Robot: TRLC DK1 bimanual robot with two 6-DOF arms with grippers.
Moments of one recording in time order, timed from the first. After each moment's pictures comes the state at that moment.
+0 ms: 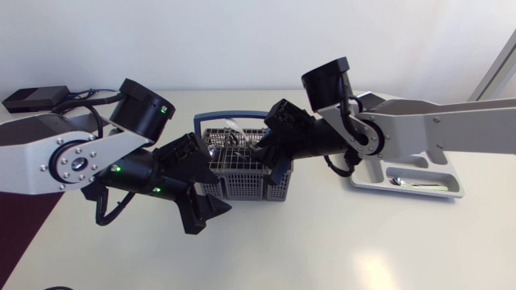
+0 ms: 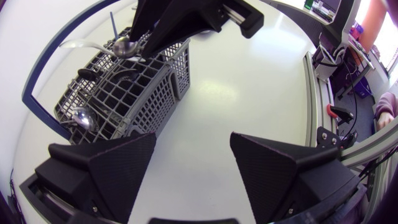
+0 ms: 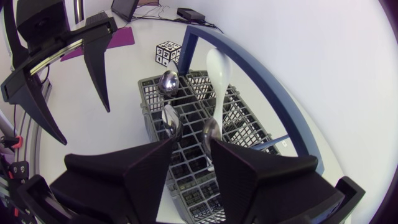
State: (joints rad) left arm -0.54 1.38 0.86 -0.45 0.35 0.50; right arm 0.57 1.65 1.02 -0.07 -0.31 -0.47
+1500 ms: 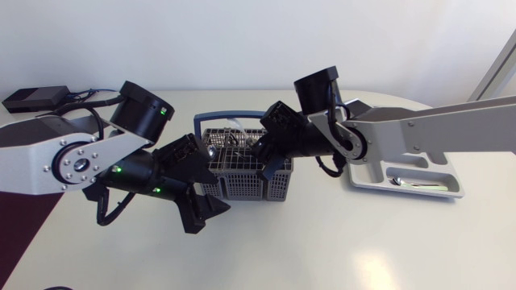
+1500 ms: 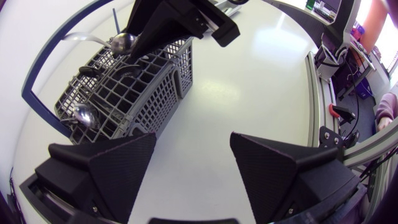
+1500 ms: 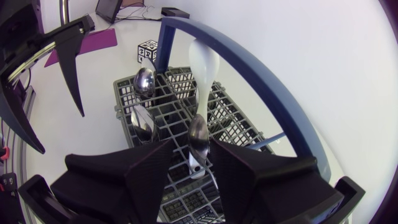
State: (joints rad) left arm -0.53 1.38 0.85 -0.44 0.35 0.50; right arm 0.57 1.72 1.03 0.04 -0.24 -0.42
